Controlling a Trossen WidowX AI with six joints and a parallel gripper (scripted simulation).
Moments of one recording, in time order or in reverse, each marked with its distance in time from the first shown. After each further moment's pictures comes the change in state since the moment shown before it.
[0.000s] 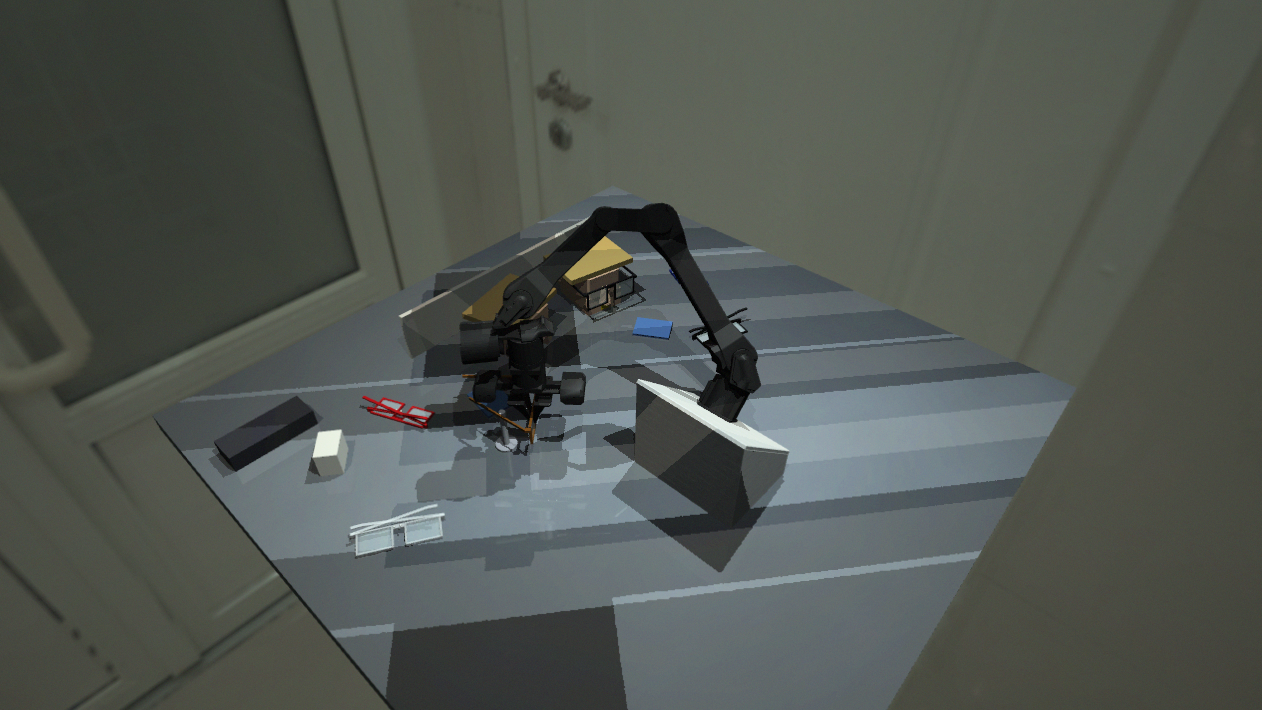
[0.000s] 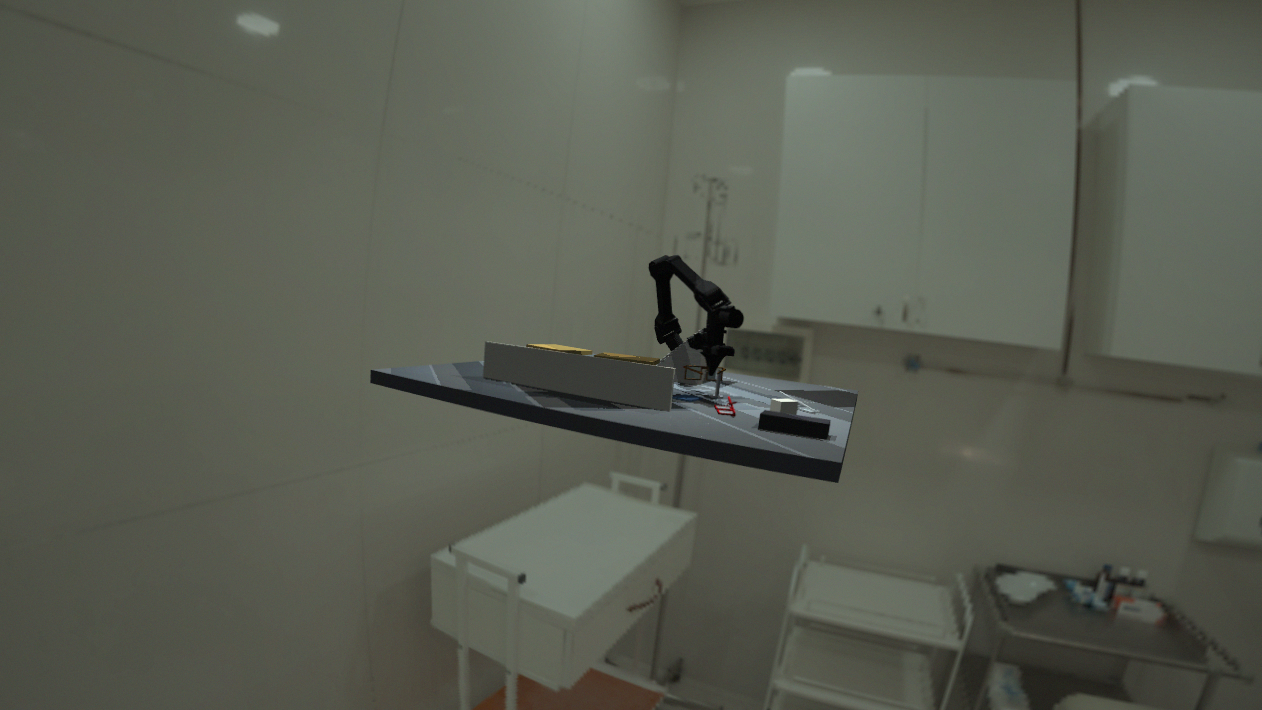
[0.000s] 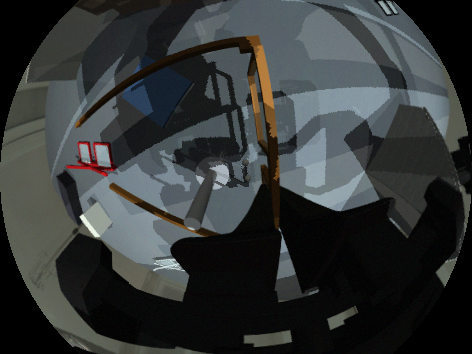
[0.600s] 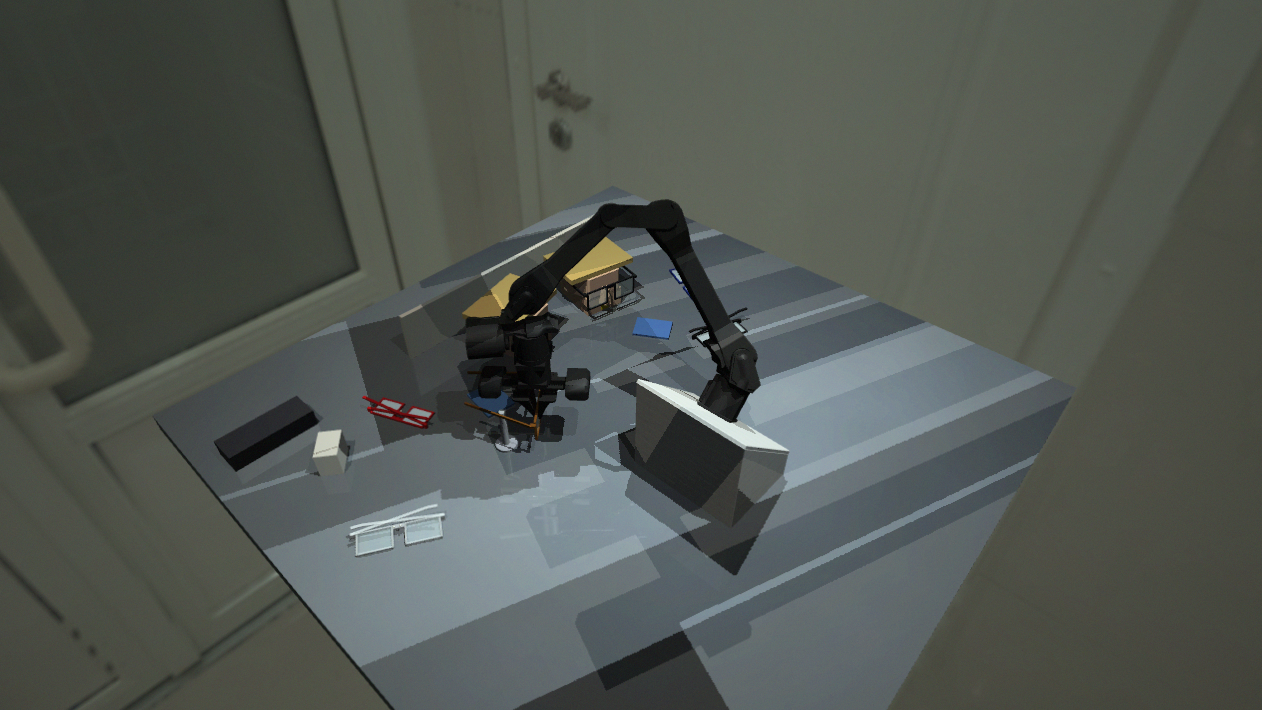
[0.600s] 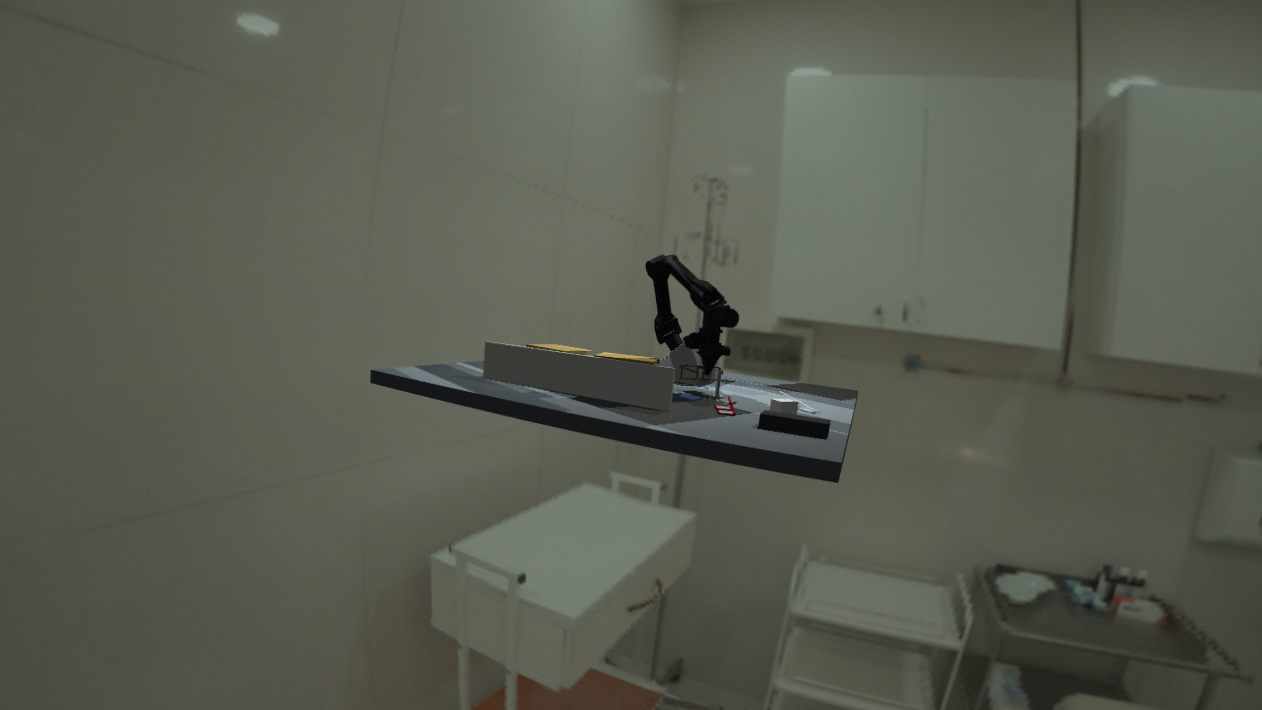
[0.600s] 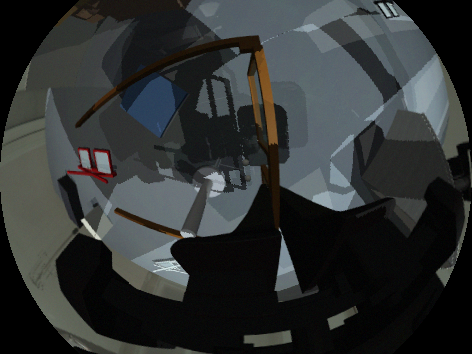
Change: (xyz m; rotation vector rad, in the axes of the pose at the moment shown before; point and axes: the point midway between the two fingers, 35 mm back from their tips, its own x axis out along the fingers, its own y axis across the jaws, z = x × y) arm 0.000 -0.007 0.011 -0.001 -0.001 -0.001
